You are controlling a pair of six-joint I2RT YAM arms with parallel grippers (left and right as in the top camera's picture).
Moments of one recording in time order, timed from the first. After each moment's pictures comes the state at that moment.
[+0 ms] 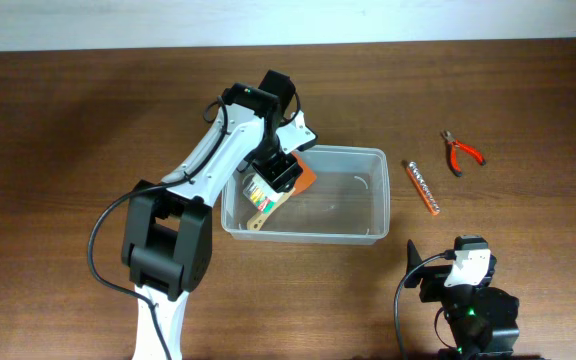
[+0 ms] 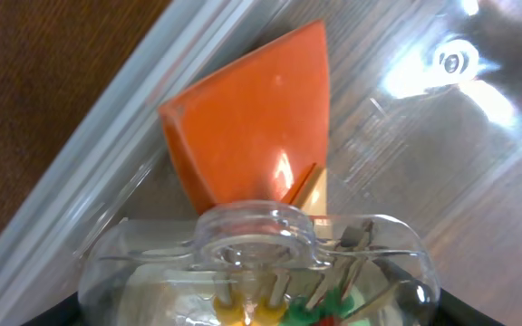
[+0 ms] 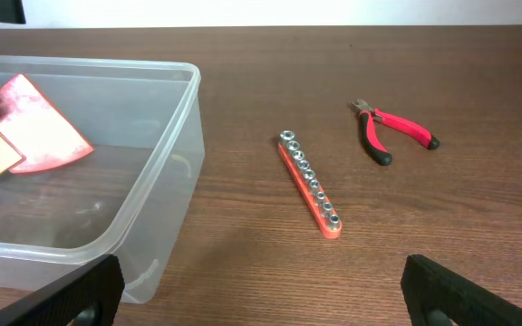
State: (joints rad) left arm -0.44 2.21 1.89 -1.20 0.16 0.45; right arm 0.03 0.01 0.14 -0.49 -0.04 0.01
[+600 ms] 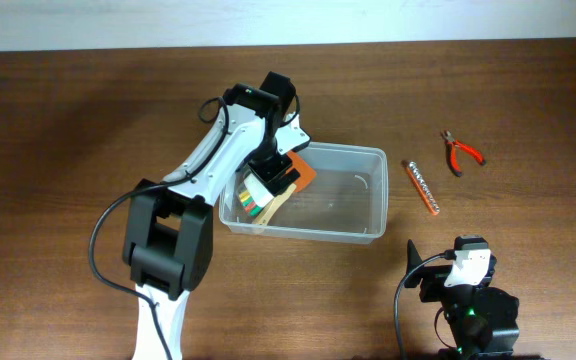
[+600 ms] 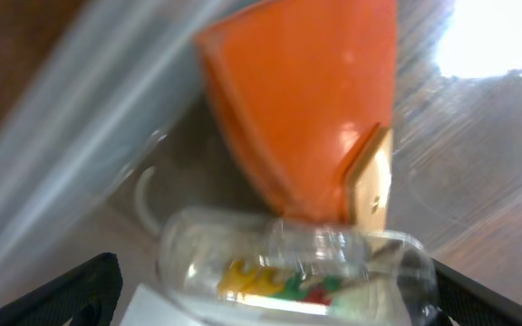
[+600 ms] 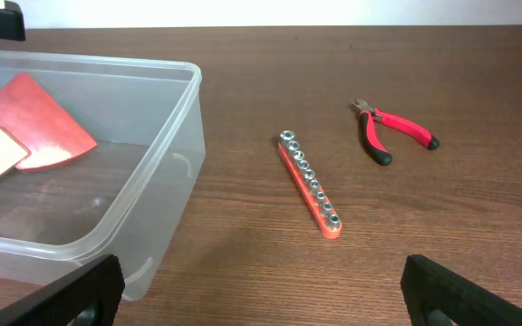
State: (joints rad) left arm -0.44 2.21 1.89 -1.21 0.04 0.44; right arm 0.03 0.01 0.14 -0.49 -0.04 0.02
